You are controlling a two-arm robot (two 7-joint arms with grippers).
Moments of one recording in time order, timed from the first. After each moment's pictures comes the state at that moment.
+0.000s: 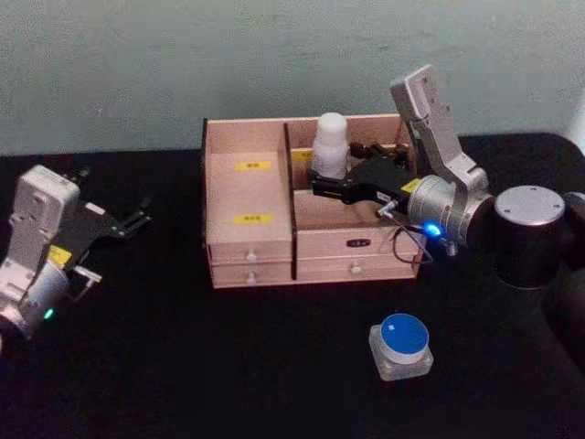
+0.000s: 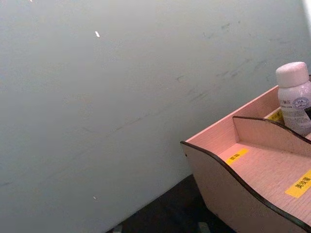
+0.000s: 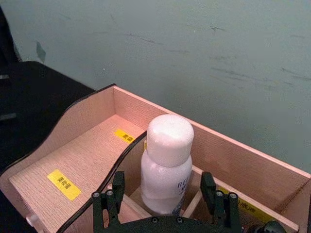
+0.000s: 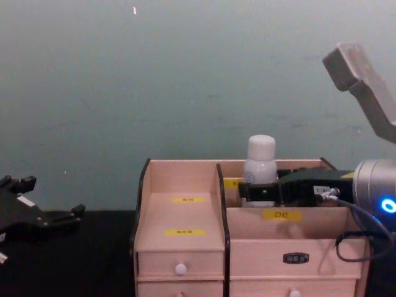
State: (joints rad) left arm -0.20 0.60 0.45 -1.41 -0.25 -0.12 0.03; right arm 0.49 0.29 -0.45 -1.25 0.29 0.26 0.37
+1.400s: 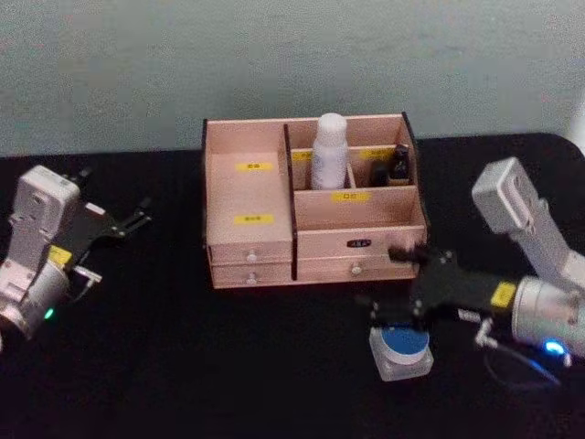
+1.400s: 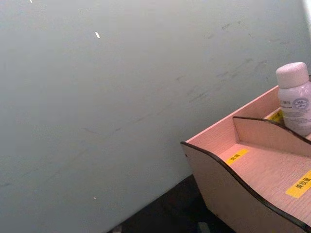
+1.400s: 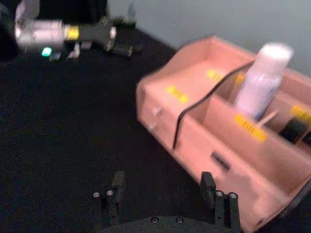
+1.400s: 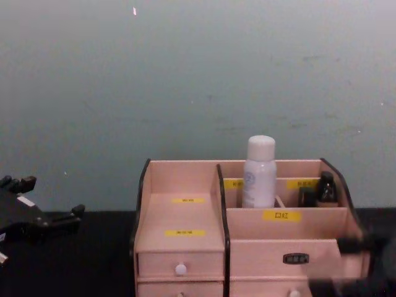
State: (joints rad) left arm -0.20 0.60 0.45 -1.41 -0.25 -0.12 0.03; right arm 0.08 0.71 -0.38 -1.83 0.44 0.35 0.53
